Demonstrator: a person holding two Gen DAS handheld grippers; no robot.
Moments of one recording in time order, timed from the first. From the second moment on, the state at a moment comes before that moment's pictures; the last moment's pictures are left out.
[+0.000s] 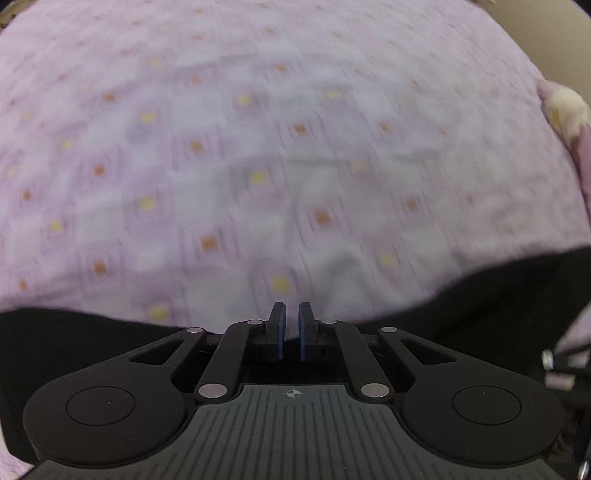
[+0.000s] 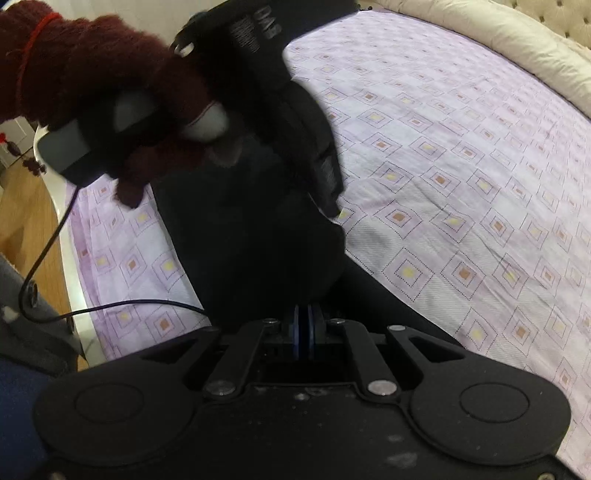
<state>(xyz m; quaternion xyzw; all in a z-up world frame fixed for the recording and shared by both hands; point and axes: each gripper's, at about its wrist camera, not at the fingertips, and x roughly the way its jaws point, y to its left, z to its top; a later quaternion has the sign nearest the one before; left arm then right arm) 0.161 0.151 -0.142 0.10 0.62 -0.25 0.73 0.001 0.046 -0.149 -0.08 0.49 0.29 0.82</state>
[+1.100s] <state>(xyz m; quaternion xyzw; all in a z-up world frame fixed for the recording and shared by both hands) 0.141 0.220 -0.142 0.01 0.63 -0.20 0.75 0.097 0.039 -0.168 0.07 0.52 0.29 0.80</state>
